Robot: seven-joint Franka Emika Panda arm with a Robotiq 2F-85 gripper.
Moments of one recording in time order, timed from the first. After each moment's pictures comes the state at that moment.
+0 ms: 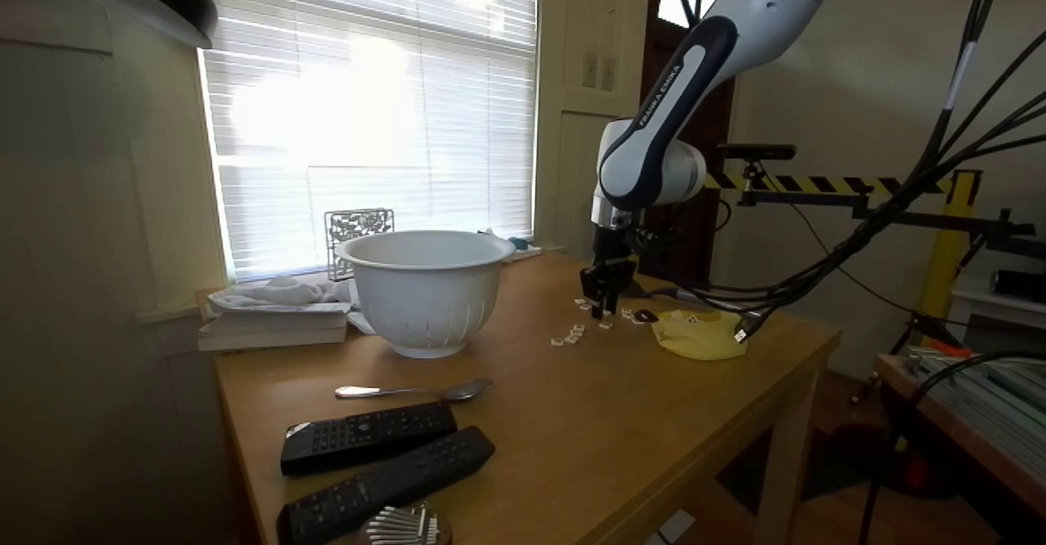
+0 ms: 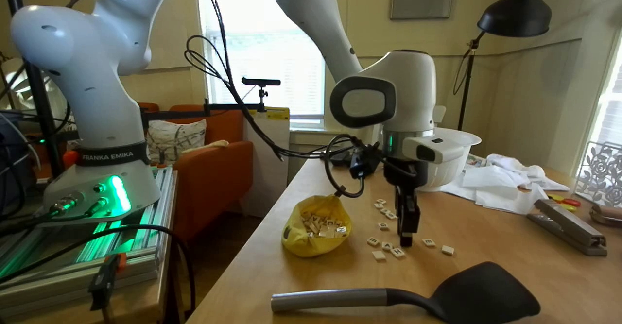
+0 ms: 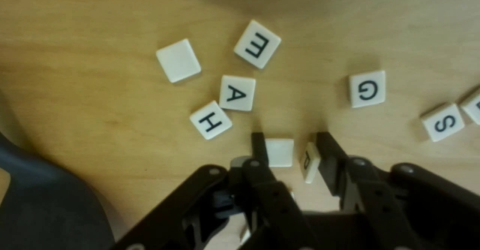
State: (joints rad) arm -0.40 0.65 -0.16 -1.98 0.14 2.72 -0.02
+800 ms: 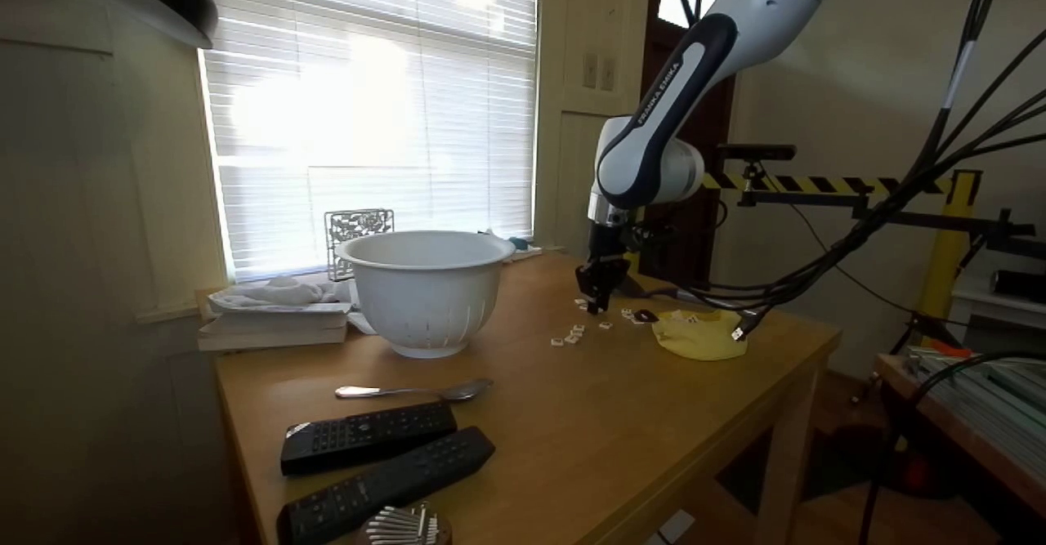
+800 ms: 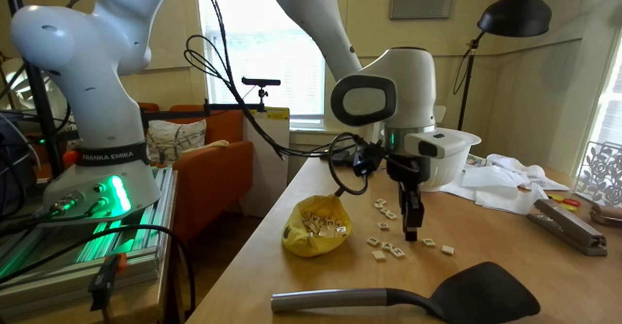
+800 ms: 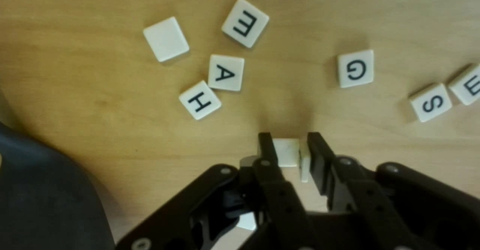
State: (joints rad) arm -0.40 0.65 -0.16 -1.98 0.14 2.75 -0.02
